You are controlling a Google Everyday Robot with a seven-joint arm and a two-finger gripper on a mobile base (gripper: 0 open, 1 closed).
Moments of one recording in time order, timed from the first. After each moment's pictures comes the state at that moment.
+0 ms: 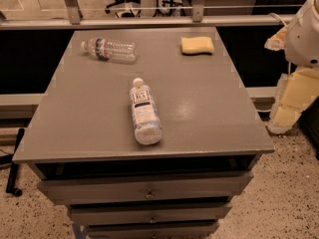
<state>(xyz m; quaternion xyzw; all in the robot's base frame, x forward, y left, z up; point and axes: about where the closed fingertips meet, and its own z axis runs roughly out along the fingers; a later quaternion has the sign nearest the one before) 0.438 -0.217 0.976 -0.60 0.78 -0.03 0.16</state>
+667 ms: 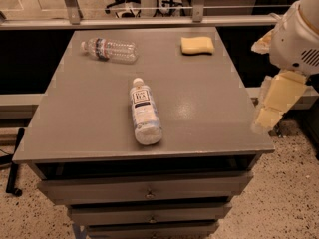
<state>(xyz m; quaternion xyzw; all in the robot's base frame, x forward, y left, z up) 0.442 -0.192 0.969 -0.60 0.78 -0.01 0.18</state>
